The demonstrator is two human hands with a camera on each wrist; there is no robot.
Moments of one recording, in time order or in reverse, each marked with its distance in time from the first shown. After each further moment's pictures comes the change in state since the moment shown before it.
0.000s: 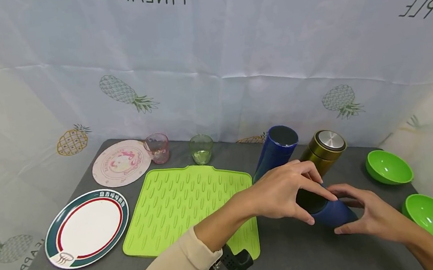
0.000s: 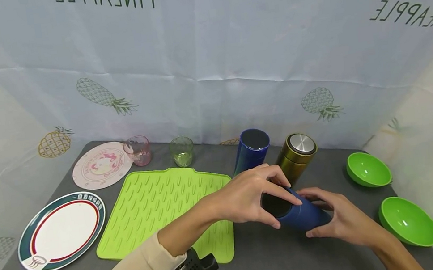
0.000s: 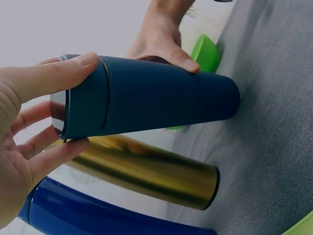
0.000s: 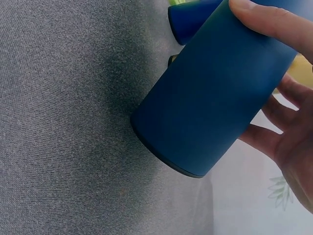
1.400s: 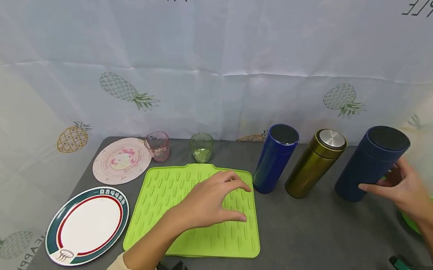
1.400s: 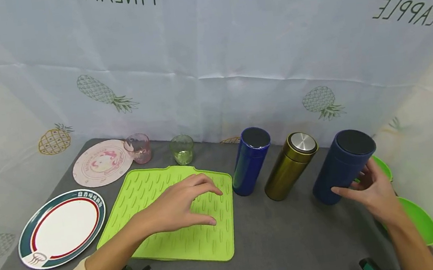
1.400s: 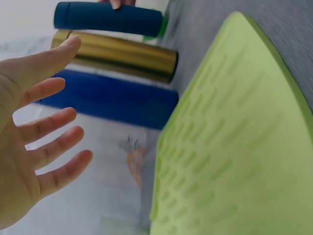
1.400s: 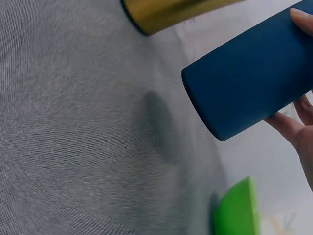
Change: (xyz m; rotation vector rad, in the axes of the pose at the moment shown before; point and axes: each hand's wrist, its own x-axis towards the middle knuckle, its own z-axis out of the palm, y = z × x) left_hand -0.121 -0.023 -0.025 0.078 -0.004 -0.453; right_hand -0.002 0.048 -0.039 0.589 0.467 -0.021
